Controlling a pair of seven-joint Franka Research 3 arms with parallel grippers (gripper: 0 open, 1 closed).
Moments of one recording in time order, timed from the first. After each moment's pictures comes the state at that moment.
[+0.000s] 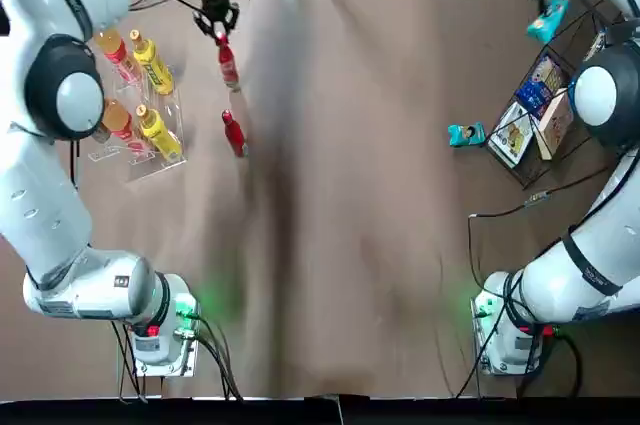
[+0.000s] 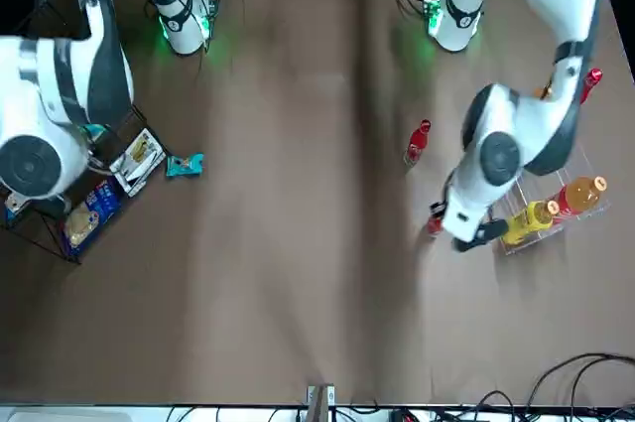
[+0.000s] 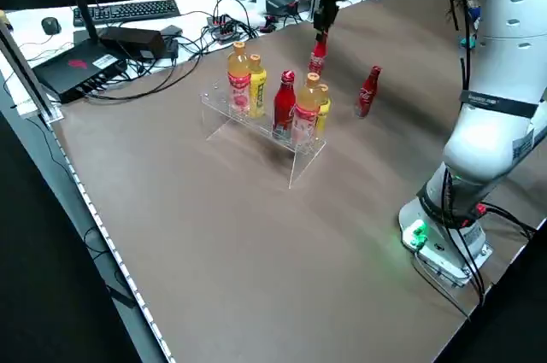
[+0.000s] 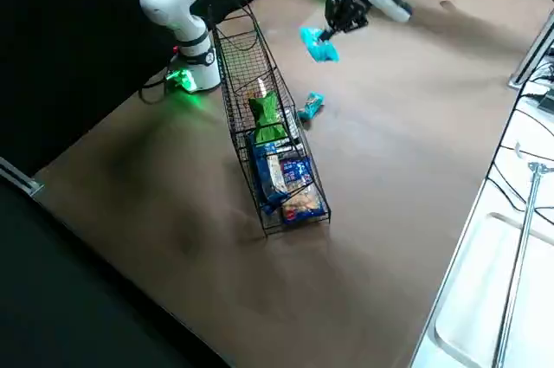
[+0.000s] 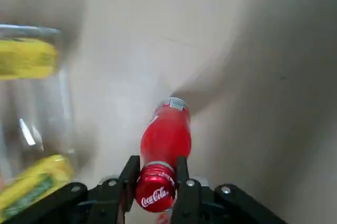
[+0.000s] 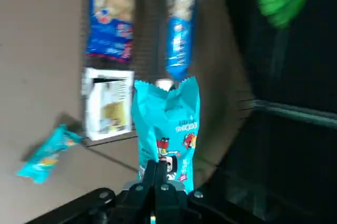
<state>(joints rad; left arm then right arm) -0.02 0.40 -0.32 -1.66 0.23 1.91 -0.70 0.15 0.39 0.03 -1.28 -0.46 1.06 0.75</state>
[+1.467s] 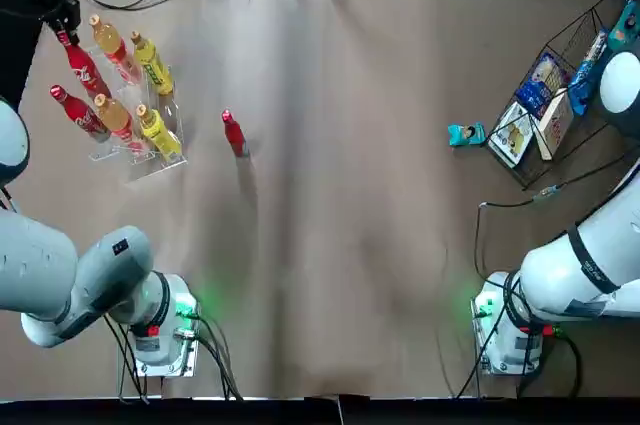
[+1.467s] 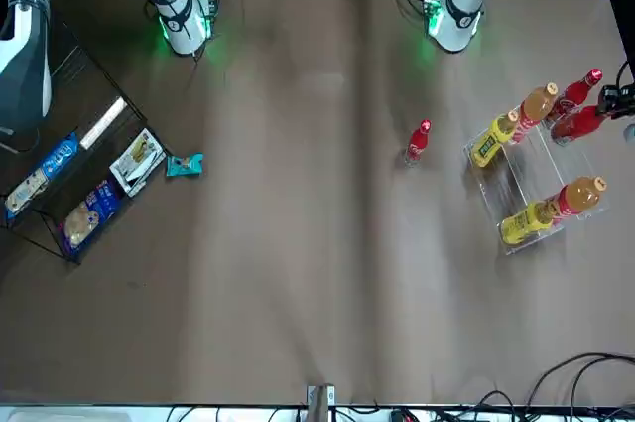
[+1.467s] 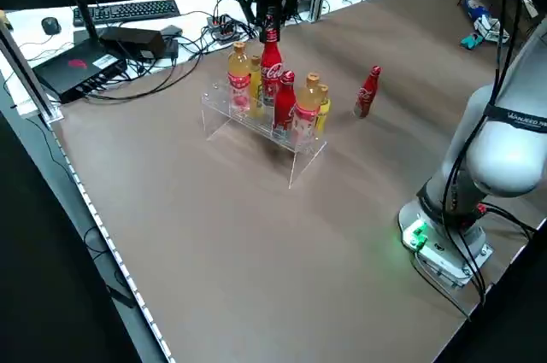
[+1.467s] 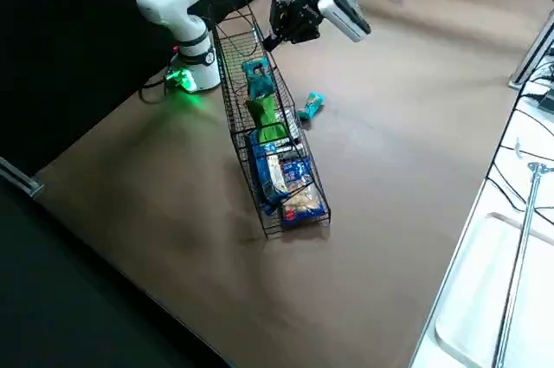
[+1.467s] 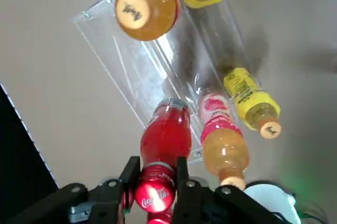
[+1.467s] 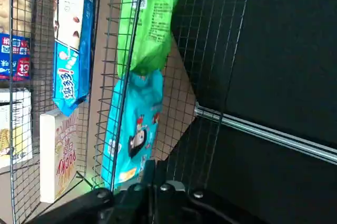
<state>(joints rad) 0.57 0.00 -0.32 -1.79 0.17 1.59 0.42 -0.05 0.35 0.02 -1.28 -0.65 1.02 0.44</state>
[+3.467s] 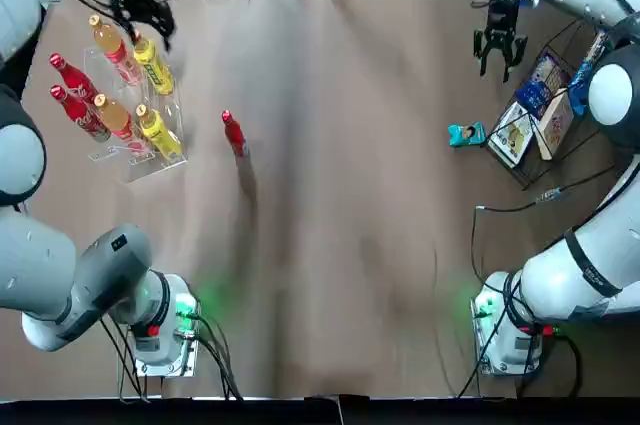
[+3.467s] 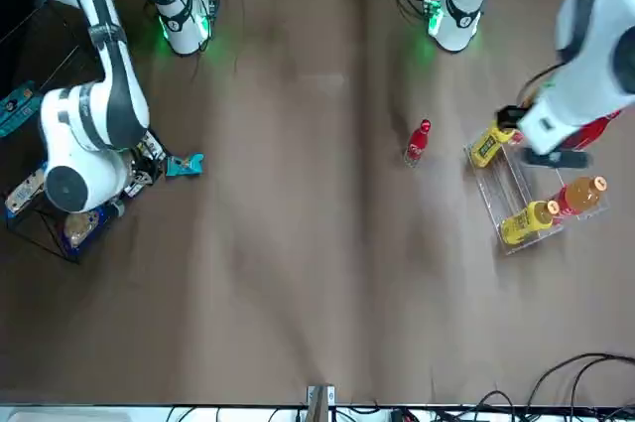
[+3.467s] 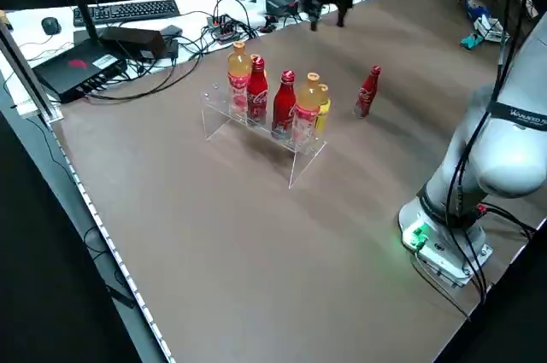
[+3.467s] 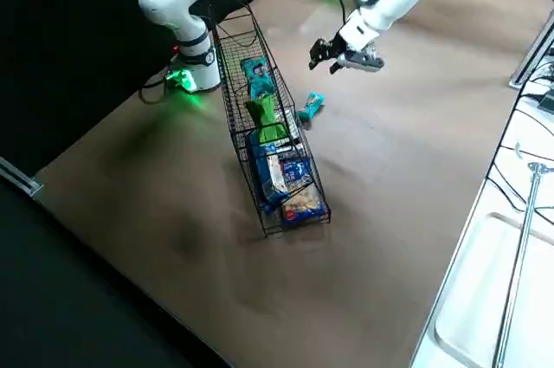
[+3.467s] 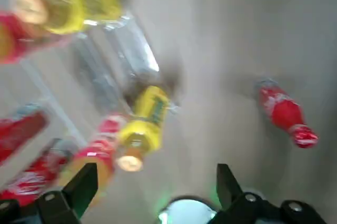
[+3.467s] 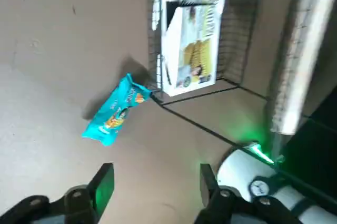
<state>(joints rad) 0.64 0.02 -0.79 -1.89 0.08 1.61 -0.05 0.08 0.34 0.03 -1.76 -0.05 1.52 0.93</state>
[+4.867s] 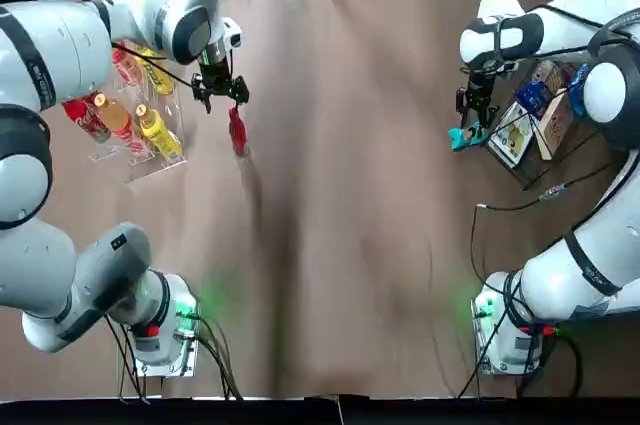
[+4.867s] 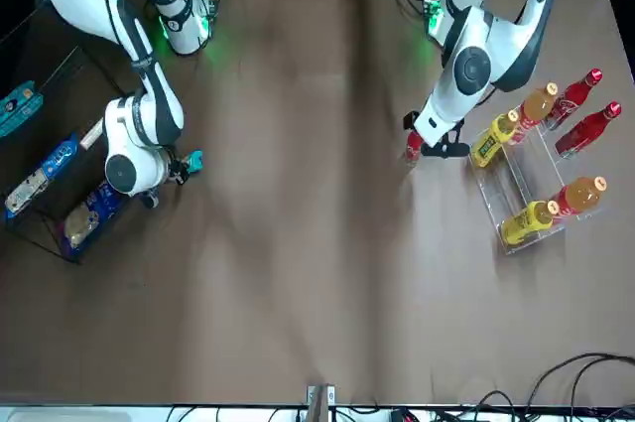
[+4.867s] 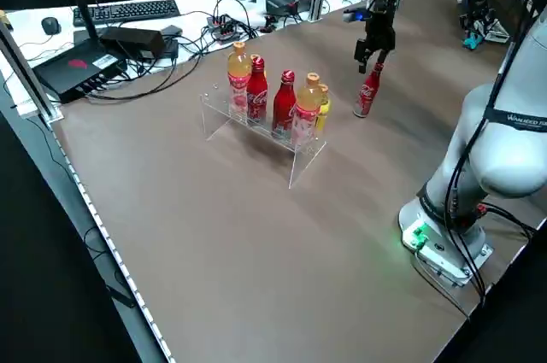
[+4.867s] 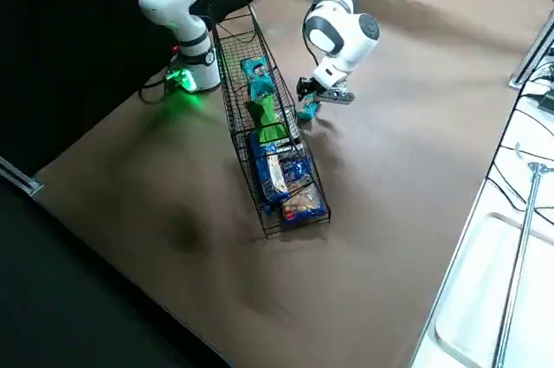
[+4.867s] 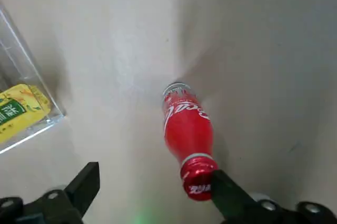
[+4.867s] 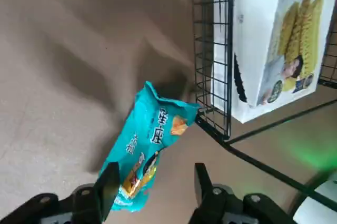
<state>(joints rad) 0.66 0.04 -1.10 -2.25 0.01 2.05 -0.41 0.09 0.37 0.02 -2.15 -0.01 2.04 1.00</state>
